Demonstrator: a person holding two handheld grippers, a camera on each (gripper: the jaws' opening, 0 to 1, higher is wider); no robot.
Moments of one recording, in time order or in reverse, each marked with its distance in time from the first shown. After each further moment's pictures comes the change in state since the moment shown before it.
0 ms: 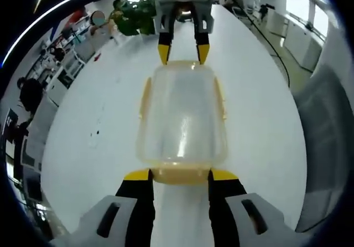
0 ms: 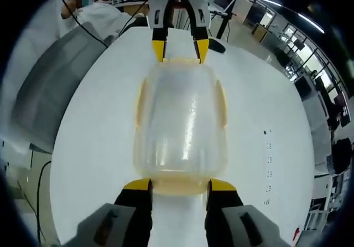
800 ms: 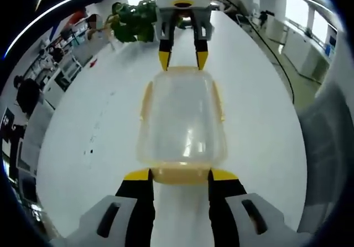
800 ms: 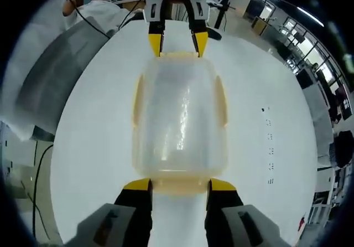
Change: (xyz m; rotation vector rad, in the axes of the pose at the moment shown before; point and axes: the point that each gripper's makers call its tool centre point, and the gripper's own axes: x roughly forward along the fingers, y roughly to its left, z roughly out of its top) left arm 0.029 -0.002 0.046 -0.019 -0.045 -0.024; right arm -0.013 -0.003 -0.053 0.025 0.038 0.026
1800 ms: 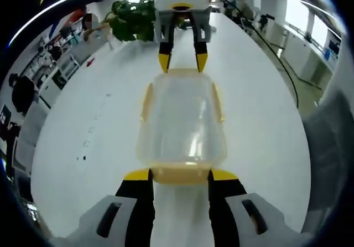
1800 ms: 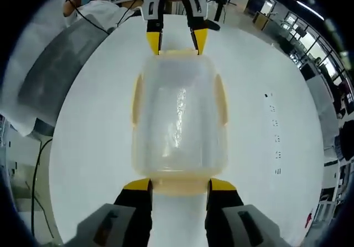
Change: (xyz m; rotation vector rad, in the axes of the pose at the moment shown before) left arm 0.029 0.006 0.009 -0.018 -0.015 -0.029; right arm 0.013 -0.006 -0.029 0.024 0.015 0.047
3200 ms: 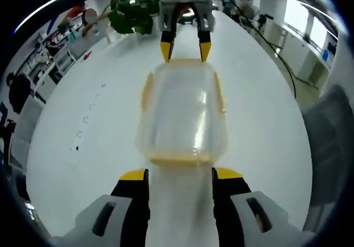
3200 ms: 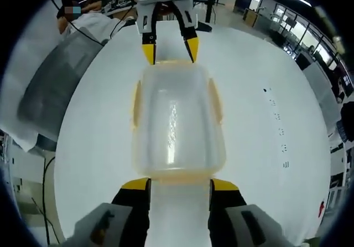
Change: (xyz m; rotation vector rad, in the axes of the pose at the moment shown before) left arm 0.004 -0.003 -0.032 0.003 0.036 -0.030; right arm 0.003 0.008 0.006 0.107 -0.071 0.010
